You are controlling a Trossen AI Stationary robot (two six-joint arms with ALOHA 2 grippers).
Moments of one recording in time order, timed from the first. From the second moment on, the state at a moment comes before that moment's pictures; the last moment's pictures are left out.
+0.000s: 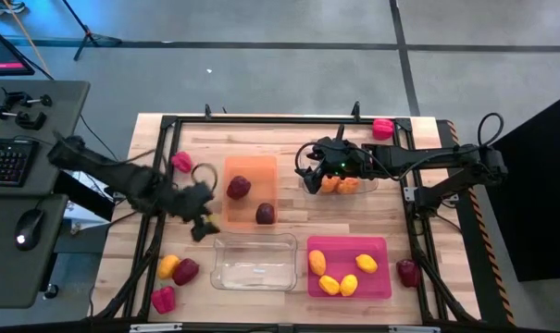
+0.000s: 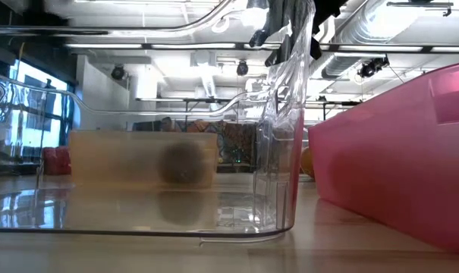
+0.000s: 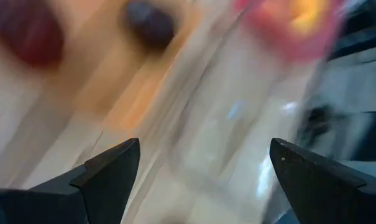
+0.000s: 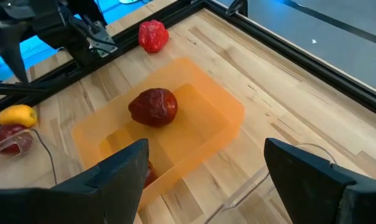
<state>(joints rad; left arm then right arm) -0.40 1.03 0.96 -0.91 -0.12 -1.01 -0.05 1.38 1.14 -0.38 0.28 0.46</state>
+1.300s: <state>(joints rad) -0.91 1.65 0.96 -0.91 0.08 -1.54 -0.05 1.38 1.14 -0.38 0.29 0.47</state>
